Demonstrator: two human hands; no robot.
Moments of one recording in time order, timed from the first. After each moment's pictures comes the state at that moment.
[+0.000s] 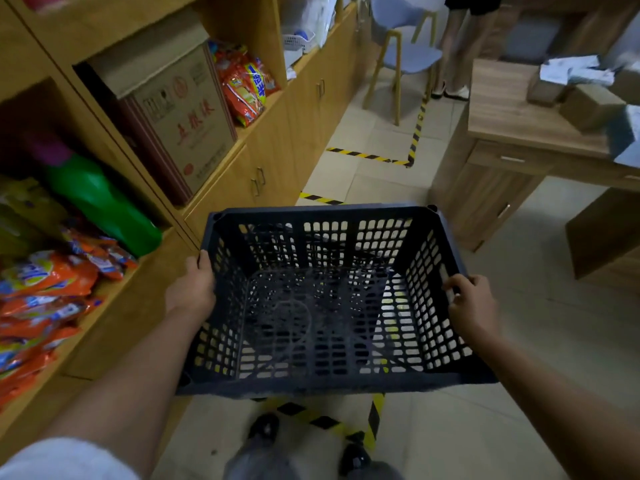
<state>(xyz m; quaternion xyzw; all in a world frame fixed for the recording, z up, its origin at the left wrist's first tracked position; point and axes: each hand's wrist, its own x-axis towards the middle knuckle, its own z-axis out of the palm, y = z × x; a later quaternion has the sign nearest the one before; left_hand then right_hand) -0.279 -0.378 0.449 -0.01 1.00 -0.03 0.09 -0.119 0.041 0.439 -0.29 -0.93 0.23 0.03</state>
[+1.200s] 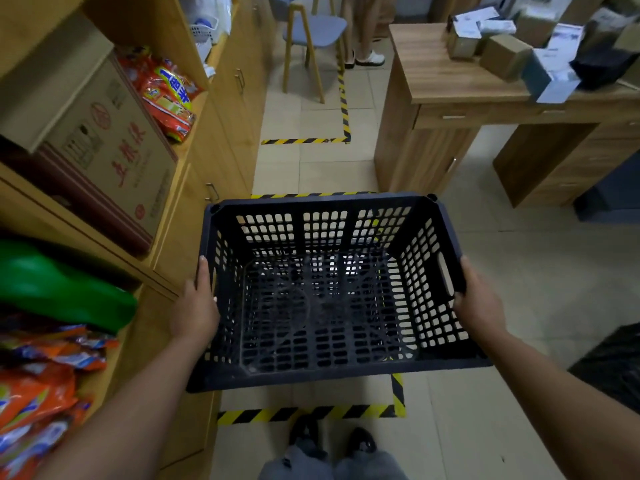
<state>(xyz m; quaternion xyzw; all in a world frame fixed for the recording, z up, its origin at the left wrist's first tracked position) -0.395 -0.415 0.422 0.12 0.99 0.07 0.09 -0.130 -0.049 0.420 -0.46 -0.86 0.21 0.05</state>
